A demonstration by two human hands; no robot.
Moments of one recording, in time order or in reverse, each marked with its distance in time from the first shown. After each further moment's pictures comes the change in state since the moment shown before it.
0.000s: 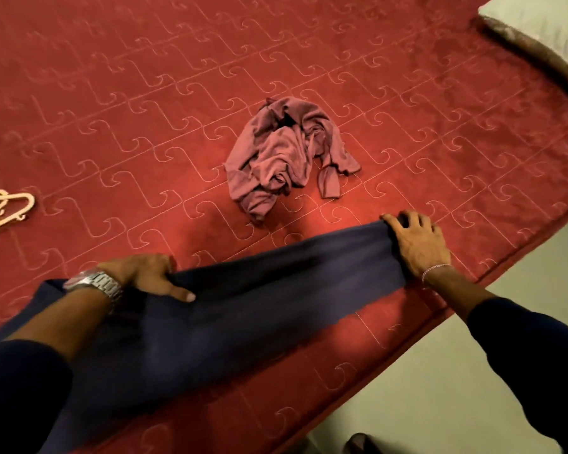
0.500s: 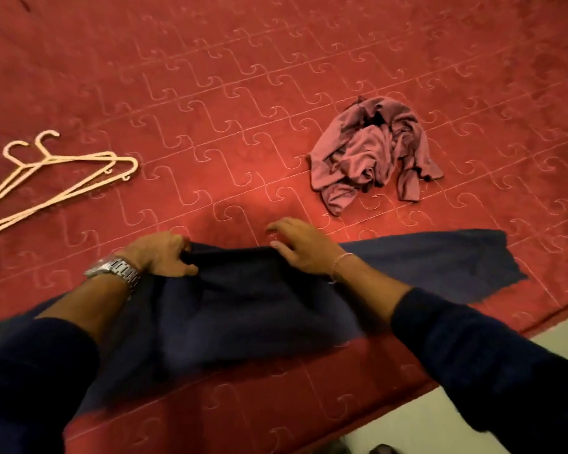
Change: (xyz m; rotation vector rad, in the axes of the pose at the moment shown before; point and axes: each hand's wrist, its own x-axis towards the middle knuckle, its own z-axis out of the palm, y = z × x) left_hand -0.060 -0.108 0.035 0.068 0.255 -0.068; right_hand -0.005 -0.319 -0.088 0.748 0.031 -0.798
